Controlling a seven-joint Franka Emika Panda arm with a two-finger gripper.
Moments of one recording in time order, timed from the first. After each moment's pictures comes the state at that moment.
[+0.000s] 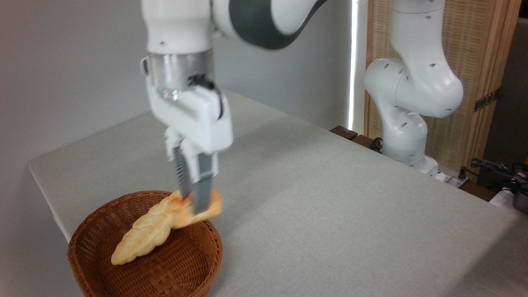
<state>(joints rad) -0.05 0.05 0.05 -1.75 0.04 2.00 0.81</state>
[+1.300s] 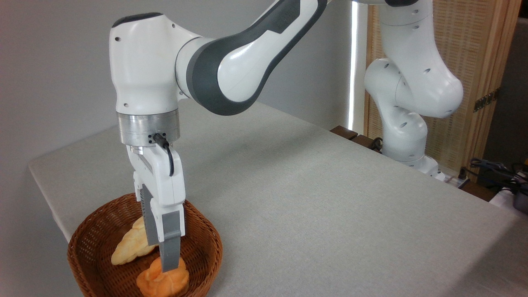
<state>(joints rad) -0.06 0.24 0.01 -1.70 0.15 2.19 0.81</state>
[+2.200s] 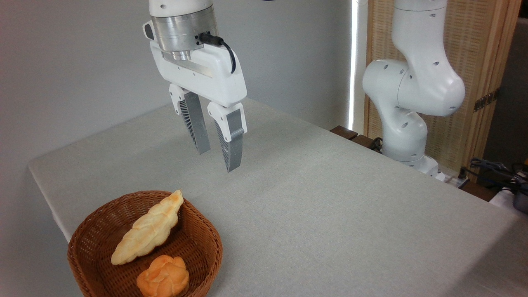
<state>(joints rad) 0.06 -0.02 -0.11 -1.68 0.00 1.65 0.70</state>
